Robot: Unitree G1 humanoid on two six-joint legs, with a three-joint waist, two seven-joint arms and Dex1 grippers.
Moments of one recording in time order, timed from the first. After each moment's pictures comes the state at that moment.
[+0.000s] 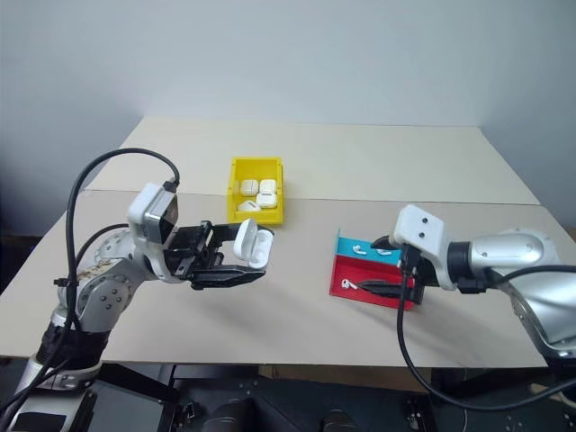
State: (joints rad) left arm -0.56 0.55 -0.06 -0.21 -0.88 0.42 -1.25; right arm -0.48 -1.08 0.02 -0.39 0.47 0.75 1.03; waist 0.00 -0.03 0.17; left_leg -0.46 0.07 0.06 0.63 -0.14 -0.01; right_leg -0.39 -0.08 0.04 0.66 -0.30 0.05
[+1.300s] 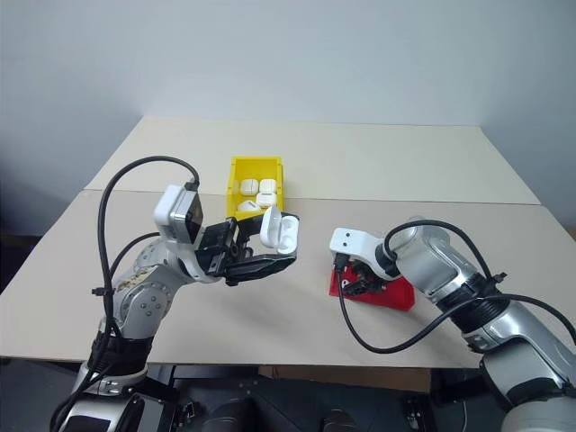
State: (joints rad) left arm -0.53 0.33 -0.05 -0.23 -0.79 0.38 -1.14; right arm -0.86 -0.82 0.62 -0.01 0.00 0.90 1.15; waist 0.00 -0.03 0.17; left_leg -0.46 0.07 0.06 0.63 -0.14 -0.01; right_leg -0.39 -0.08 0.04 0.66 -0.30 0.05
